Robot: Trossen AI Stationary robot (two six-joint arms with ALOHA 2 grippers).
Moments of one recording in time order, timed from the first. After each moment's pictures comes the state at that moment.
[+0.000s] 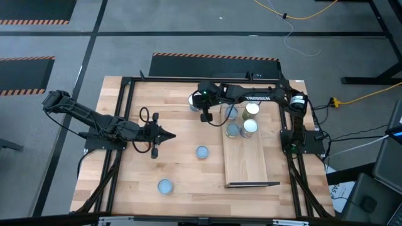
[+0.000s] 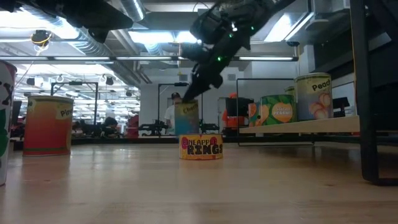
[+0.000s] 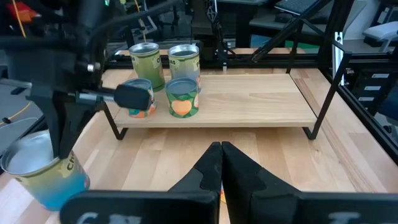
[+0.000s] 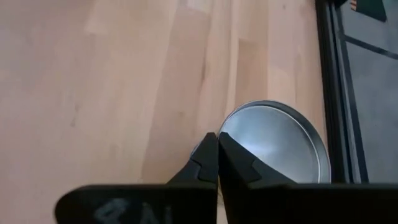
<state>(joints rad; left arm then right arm) -0.34 0.87 0.52 0.09 -0.43 -0.10 -0.28 1.96 1.50 -0.35 -0.05 -0.50</state>
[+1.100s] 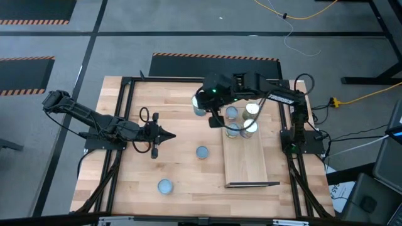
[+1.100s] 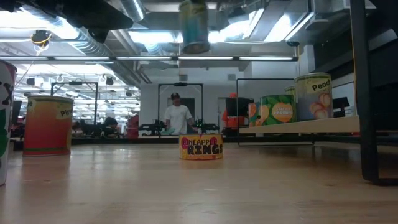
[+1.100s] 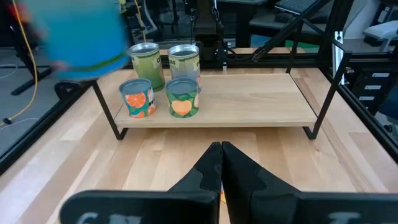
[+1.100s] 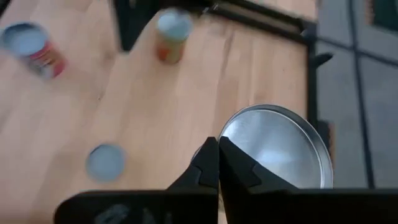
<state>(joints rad) -0.34 0.87 0.52 0.09 -0.43 -0.09 -0.05 1.96 2.35 -1.27 0.02 -0.32</state>
